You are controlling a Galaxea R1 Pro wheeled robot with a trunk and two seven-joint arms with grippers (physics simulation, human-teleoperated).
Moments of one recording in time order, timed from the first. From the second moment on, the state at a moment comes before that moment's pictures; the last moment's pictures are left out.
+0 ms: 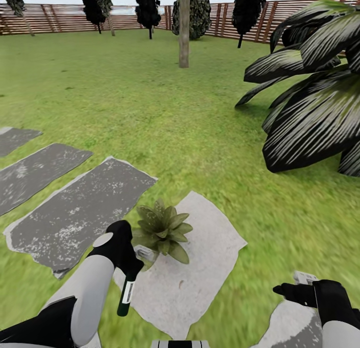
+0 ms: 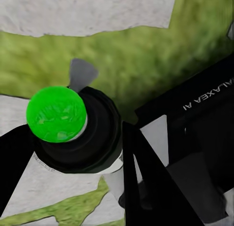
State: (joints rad) left arm -0.90 -0.16 0.31 -0.58 -1.60 0.99 -1.36; right arm -0.58 -0.11 -0.85 -0.79 0.82 0.64 0.68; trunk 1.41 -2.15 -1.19
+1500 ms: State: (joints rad) left arm -0.91 -0.17 0.31 -0.63 -1.60 0.99 -1.37; right arm -0.58 -0.11 -0.85 -0.79 0.82 0.64 0.68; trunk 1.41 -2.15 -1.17
